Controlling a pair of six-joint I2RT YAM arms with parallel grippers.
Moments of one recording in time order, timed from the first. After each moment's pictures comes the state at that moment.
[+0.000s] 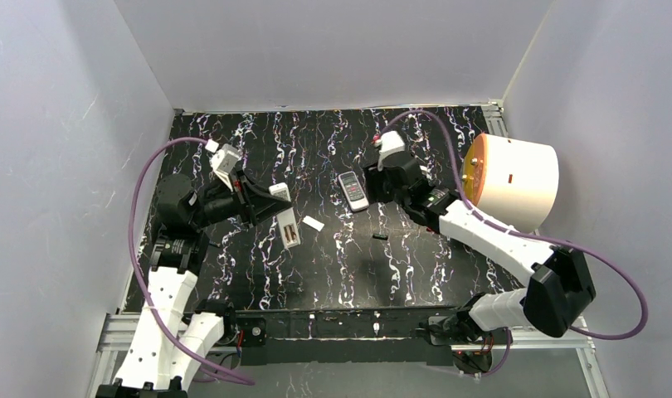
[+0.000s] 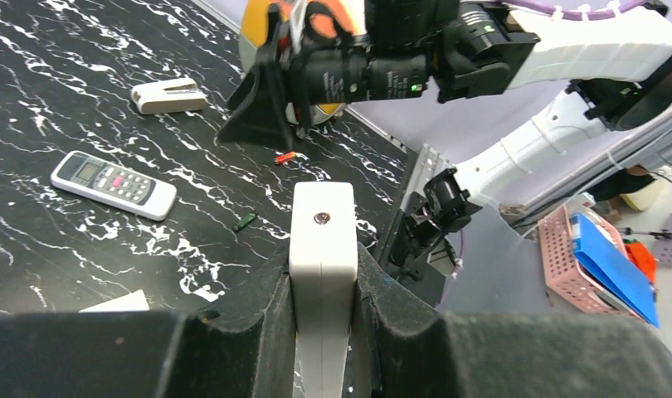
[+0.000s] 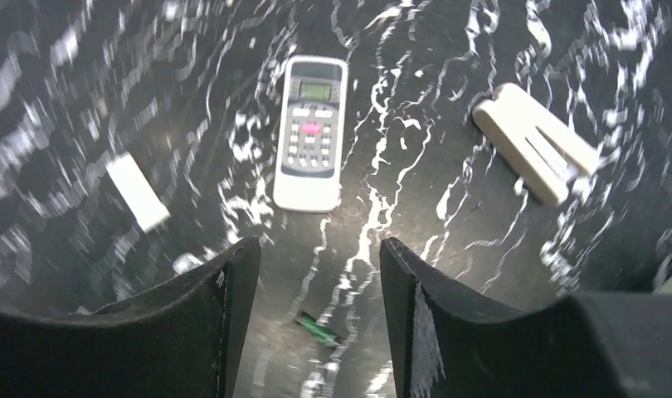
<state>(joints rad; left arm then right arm) -0.11 0.76 0.83 -0.10 1.06 -0.45 0.75 1.35 1.02 -0.25 0.21 0.07</state>
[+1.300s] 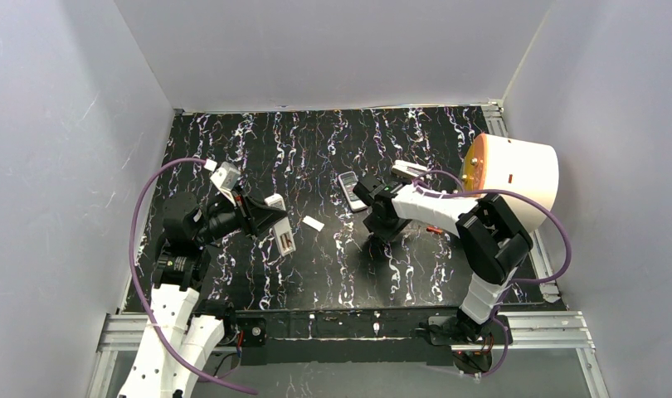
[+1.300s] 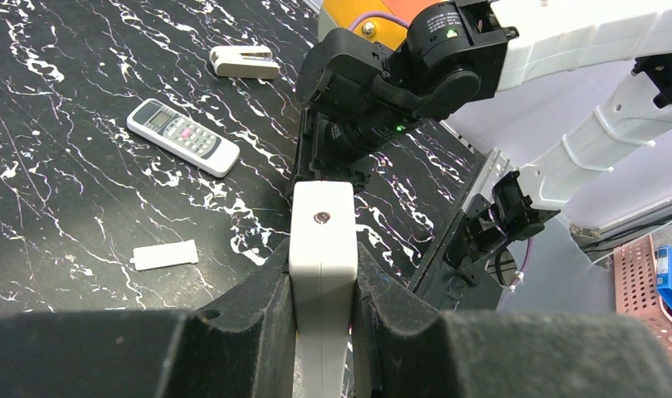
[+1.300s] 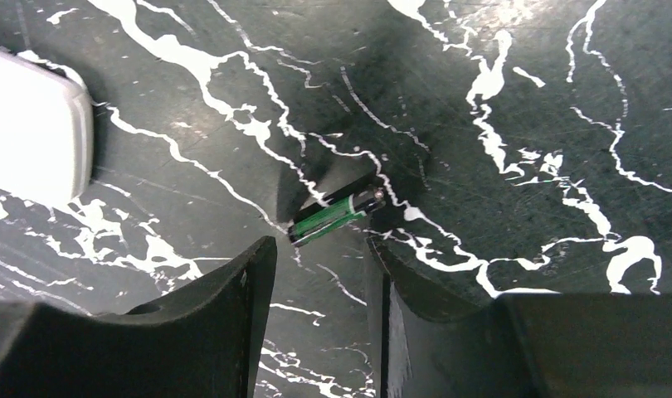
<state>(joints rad) -0.12 0.62 0.69 -0.22 0.87 -0.34 0.77 1.76 1.15 -0.82 0.27 1.54</state>
